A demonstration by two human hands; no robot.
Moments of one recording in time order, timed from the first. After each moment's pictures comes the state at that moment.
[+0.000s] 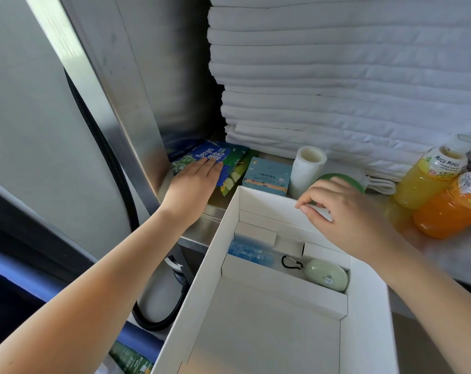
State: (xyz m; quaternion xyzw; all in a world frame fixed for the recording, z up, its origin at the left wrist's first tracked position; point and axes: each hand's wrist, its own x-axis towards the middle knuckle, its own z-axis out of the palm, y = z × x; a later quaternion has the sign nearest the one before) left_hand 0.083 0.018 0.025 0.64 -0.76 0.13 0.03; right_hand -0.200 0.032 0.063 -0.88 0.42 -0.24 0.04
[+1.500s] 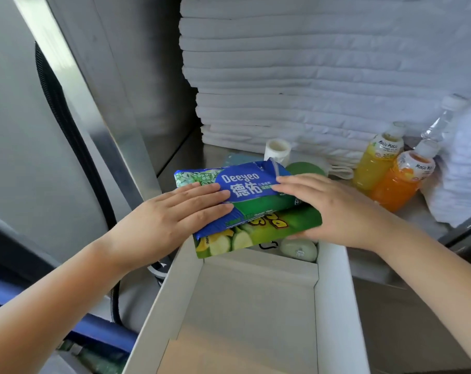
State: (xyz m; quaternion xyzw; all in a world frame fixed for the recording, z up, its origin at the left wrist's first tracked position) left_hand 0.077 0.120 0.069 0.29 -0.92 0.16 0.18; right_hand -0.234 0.072 0.088 -0.92 0.39 -0.07 0.07
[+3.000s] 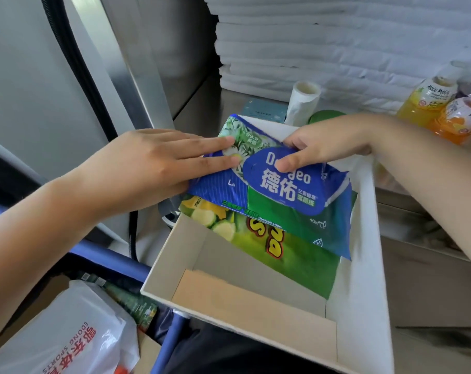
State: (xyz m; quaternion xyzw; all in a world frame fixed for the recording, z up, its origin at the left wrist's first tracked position) left_hand 0.090 0.158 0.101 0.32 -0.93 0.13 0.11; right_hand -0.176 0.036 0.102 -0.79 0.40 0.14 0.45
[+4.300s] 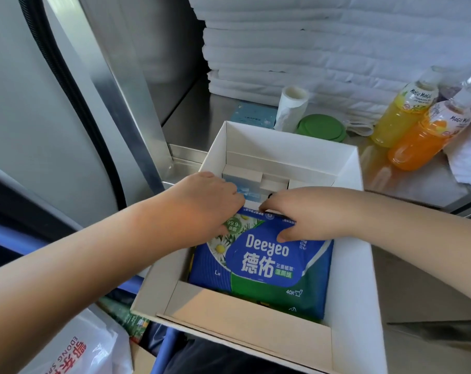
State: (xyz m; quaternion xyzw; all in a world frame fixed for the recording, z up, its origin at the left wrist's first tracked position) left_hand 0.018 0.140 0.061 0.44 -0.88 0.01 -0.17; right_hand -0.174 0.104 0.055 -0.89 0.35 0.22 0.17
